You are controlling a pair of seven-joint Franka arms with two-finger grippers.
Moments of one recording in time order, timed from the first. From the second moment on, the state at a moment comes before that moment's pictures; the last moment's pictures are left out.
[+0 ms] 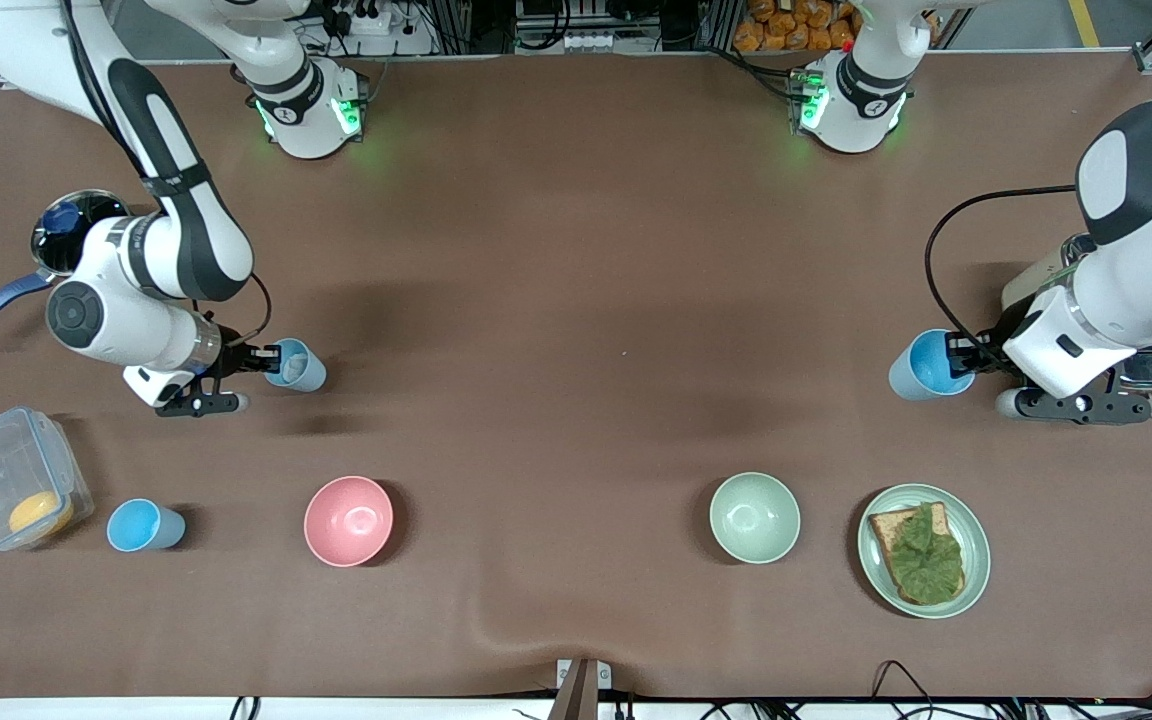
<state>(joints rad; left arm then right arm) 0.02 0.24 -0.16 -1.56 -0.02 1.76 -0.08 -0.02 0.30 0.07 -2.06 0.15 2.19 -0.10</state>
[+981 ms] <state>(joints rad) -0.02 0.25 -0.22 -1.56 -0.03 1.75 -0.36 0.64 0.35 0.08 -1.97 0.17 2.39 0.85</state>
